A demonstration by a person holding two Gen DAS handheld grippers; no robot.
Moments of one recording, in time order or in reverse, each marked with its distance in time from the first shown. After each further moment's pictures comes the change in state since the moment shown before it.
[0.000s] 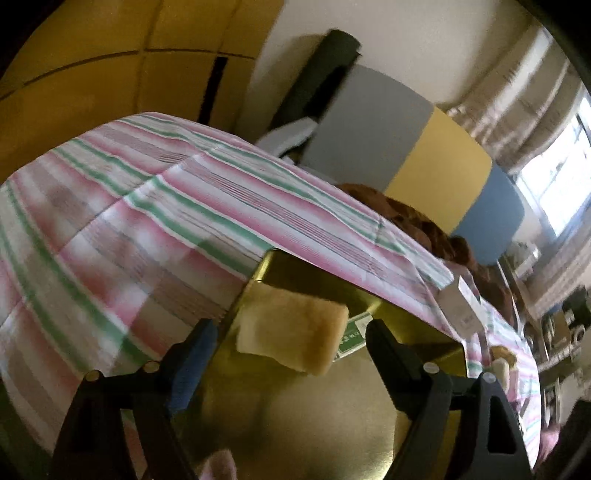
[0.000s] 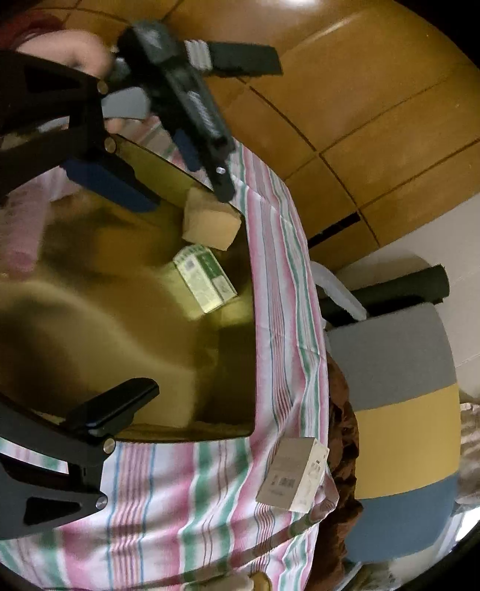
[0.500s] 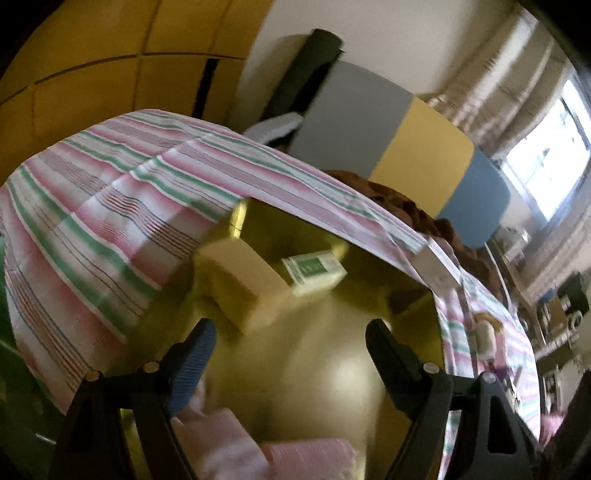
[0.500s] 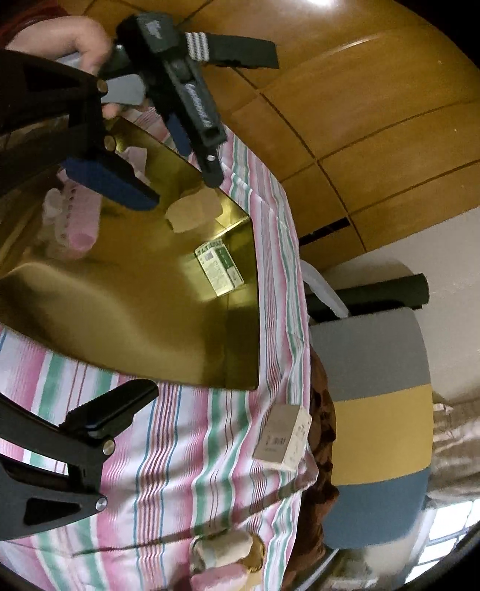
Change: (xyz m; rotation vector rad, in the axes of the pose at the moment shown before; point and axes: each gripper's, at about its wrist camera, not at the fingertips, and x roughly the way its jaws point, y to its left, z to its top) left arm -0.042 -0.032 -0.064 0.062 0.019 -0.037; right arm -0.060 -0.014 -0.033 -0.045 -0.068 -0.046
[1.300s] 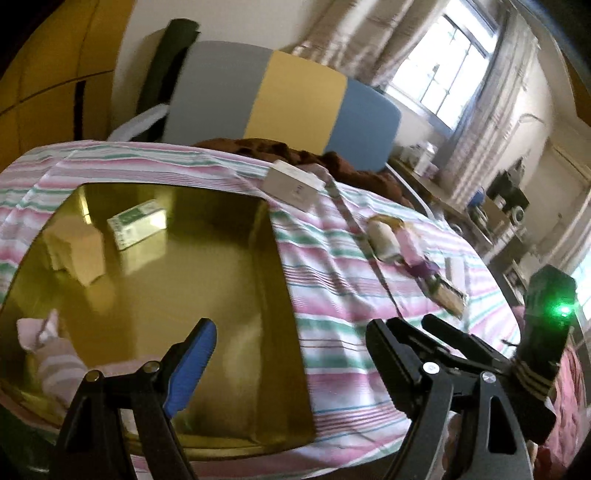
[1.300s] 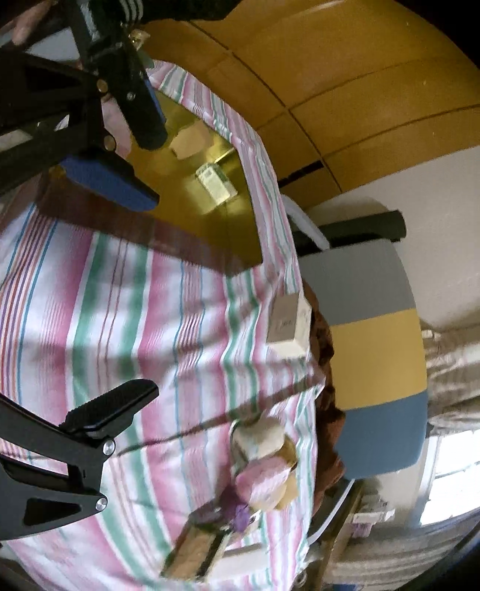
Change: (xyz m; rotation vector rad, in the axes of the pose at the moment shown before) left arm -0.025 -0.126 -0.084 0.345 0.094 -0.275; right arm -0.058 -0.090 -0.043 0.129 -0.061 -0.190
